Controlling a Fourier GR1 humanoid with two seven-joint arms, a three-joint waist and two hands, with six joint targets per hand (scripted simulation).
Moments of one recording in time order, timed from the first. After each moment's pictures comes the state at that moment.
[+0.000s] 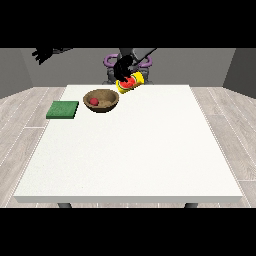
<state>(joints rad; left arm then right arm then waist) -0.96 0.05 -0.75 -0.64 -1.59 0.09 0.43 -0.33 -0.38 -0.36 -1.18 -0.38 0.30 0.02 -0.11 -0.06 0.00</state>
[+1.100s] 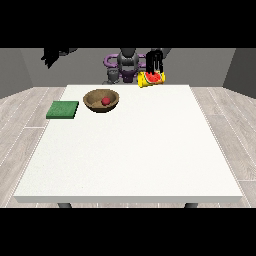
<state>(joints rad) -0.72 0.14 -0.39 -0.86 -1.35 0.30 0.30 -0.22 -0.35 -0.36 -1.23 -0.37 0.25 0.05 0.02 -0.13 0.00</state>
